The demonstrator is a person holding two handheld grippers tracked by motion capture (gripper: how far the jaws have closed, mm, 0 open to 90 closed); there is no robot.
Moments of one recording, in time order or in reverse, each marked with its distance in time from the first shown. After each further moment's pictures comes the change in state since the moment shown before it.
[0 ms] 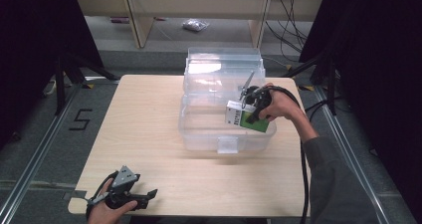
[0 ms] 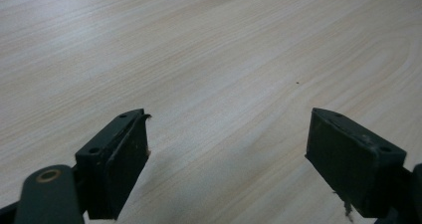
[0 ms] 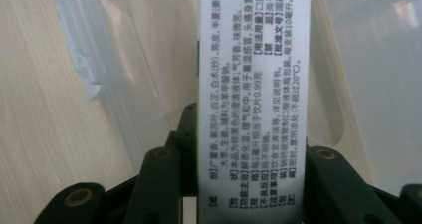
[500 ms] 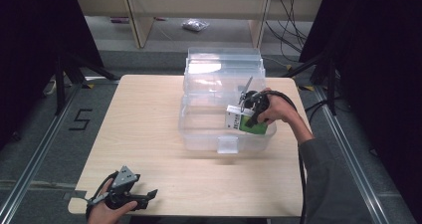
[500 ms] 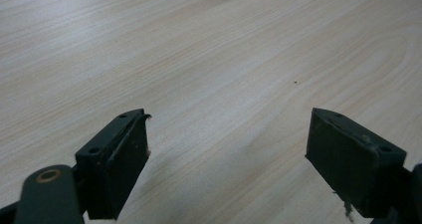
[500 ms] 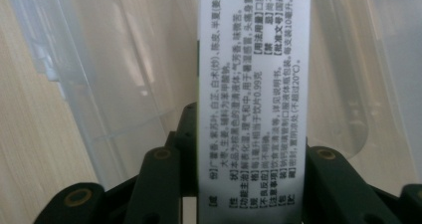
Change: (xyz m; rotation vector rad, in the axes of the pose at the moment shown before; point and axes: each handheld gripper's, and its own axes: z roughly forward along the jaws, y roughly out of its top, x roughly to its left) left arm -0.001 0.001 -0.001 0.007 -0.003 0.000; right arm -0.004 -0.003 0.023 0.028 0.030 0.023
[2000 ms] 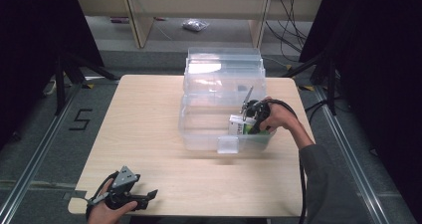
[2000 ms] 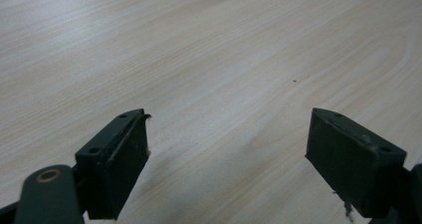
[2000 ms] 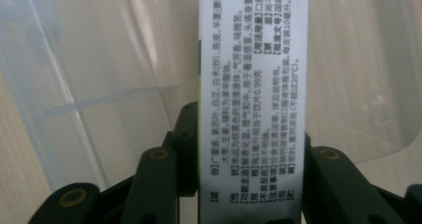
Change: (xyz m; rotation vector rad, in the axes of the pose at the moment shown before) left arm 0.000 0.000 0.000 0.008 0.003 0.004; right arm 0.000 -0.016 0.029 0.049 0.039 -0.024
